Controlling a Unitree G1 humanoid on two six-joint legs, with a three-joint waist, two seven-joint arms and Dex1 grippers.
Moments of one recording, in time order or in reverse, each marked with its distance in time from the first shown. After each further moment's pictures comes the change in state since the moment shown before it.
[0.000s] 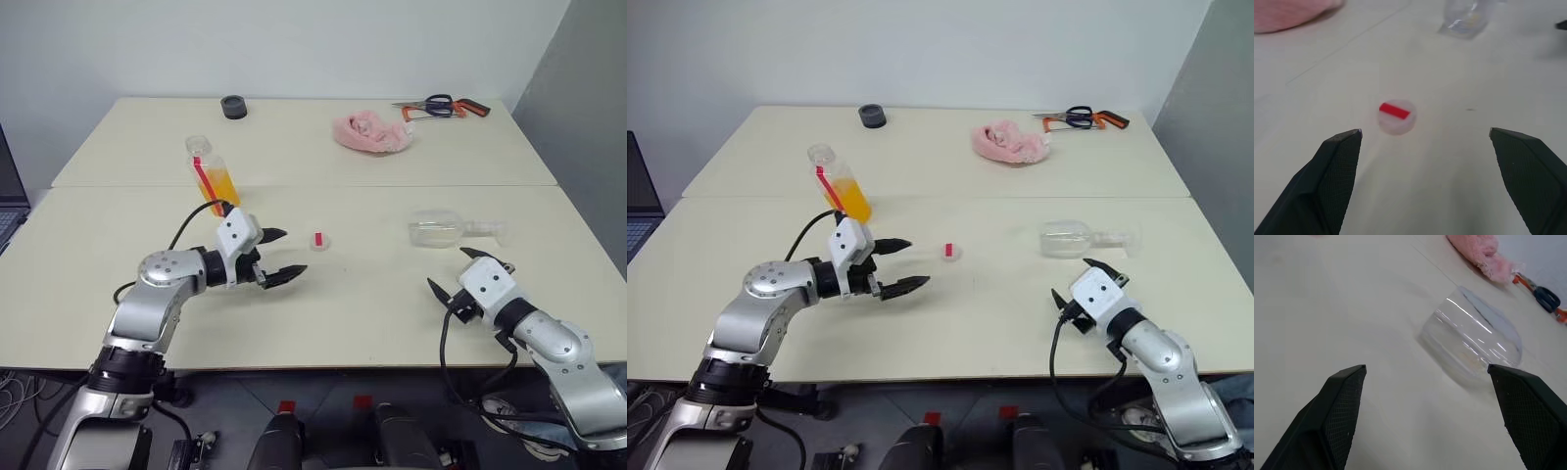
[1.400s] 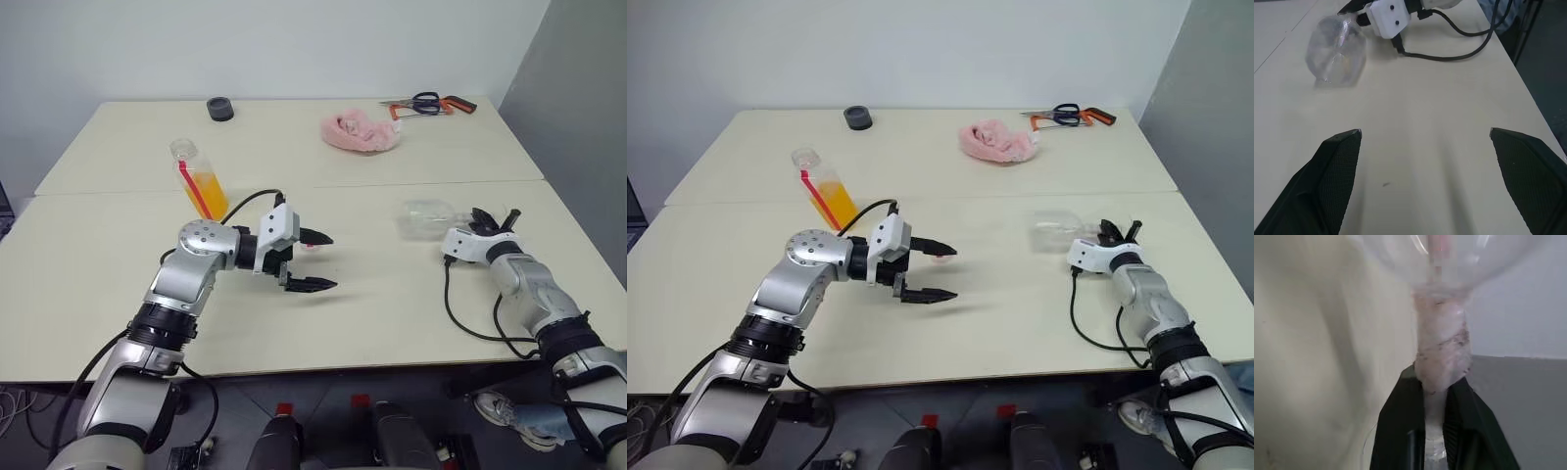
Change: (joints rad) left arm -0.205 -0.058 -0.130 0.203 0.041 -0.123 -0.283; right arm -0.626 0.015 0.299 1.055 -0.683 -0.368 -0.448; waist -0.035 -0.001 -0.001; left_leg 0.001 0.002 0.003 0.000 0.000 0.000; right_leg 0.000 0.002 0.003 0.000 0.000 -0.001
